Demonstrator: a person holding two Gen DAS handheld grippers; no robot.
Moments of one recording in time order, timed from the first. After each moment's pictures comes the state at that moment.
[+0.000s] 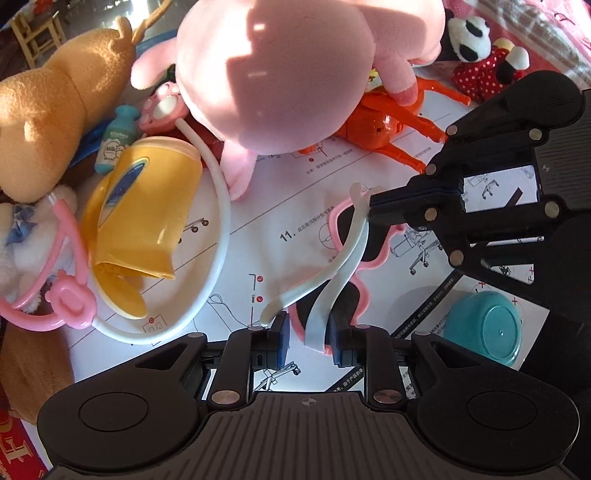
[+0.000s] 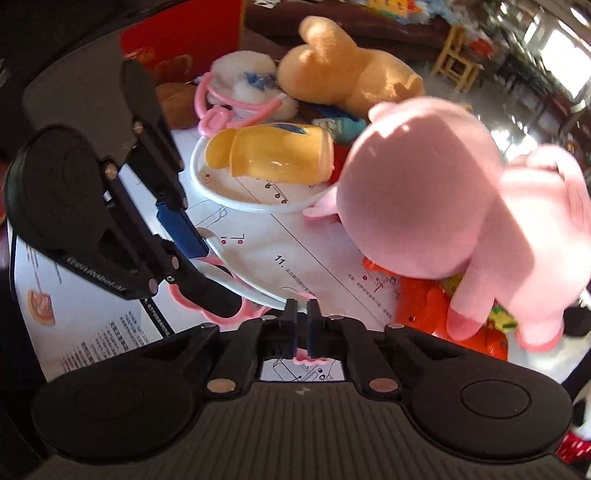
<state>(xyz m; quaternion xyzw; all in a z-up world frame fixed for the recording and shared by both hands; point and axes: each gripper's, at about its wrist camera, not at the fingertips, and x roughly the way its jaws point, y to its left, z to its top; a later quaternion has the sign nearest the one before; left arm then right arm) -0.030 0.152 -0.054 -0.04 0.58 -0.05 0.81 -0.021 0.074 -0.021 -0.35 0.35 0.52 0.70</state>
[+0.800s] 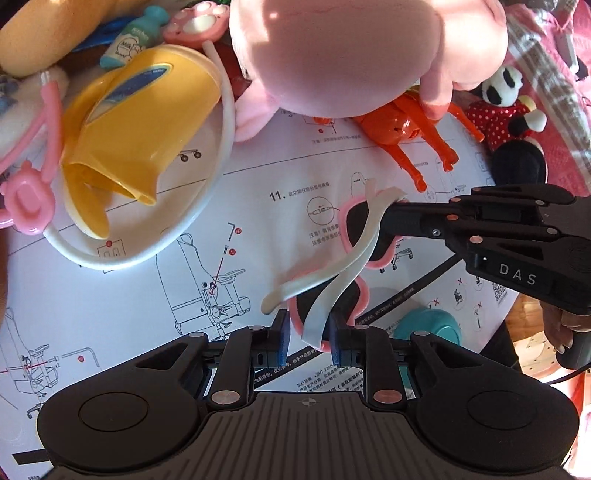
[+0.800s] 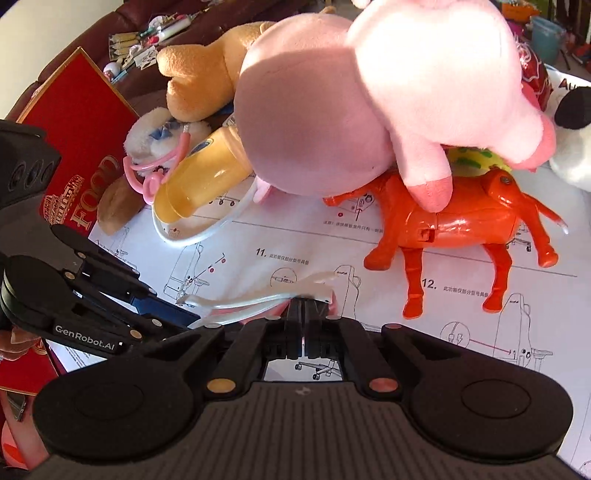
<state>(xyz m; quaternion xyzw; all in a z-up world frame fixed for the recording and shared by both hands) -0.038 0.177 -0.074 -0.23 0.61 -0.06 0.76 0.020 0.036 -0.025 -0.11 0.52 0.45 0.72</state>
